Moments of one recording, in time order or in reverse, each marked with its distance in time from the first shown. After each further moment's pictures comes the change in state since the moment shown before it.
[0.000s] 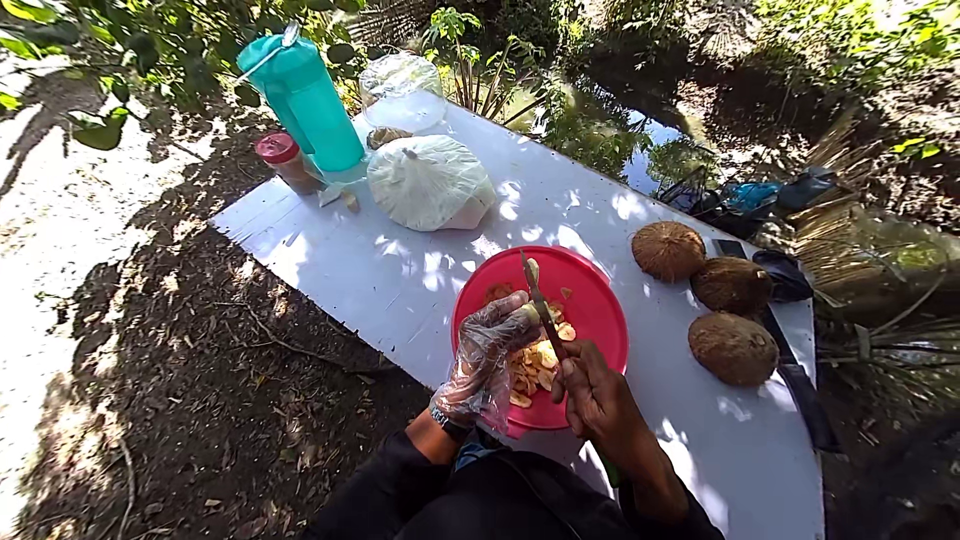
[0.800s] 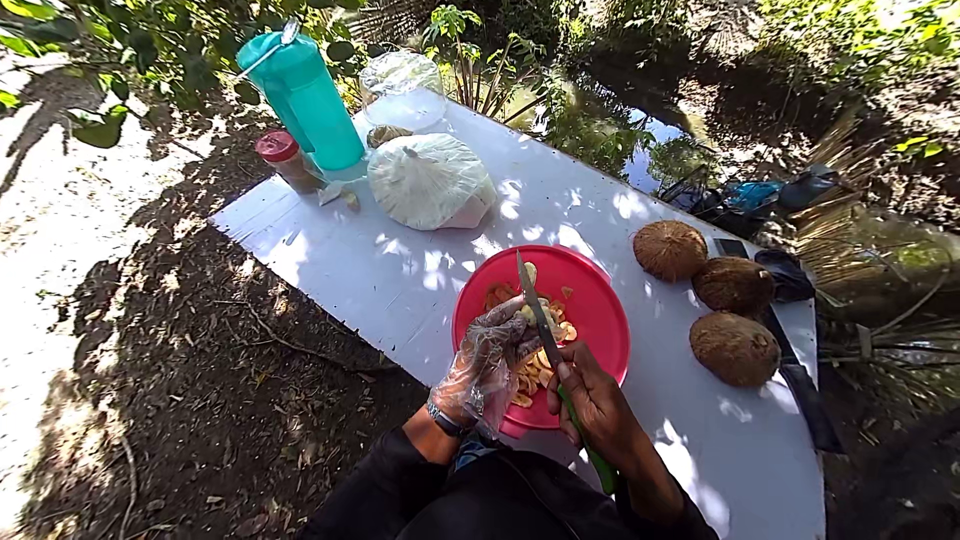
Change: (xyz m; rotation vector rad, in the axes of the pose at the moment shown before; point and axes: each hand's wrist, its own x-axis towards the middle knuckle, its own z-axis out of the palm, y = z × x) left_hand 0.009 -0.006 -0.018 -0.146 -0.223 -0.126; right_hand 0.001 -0.003 0.004 0.212 -0.099 0.069
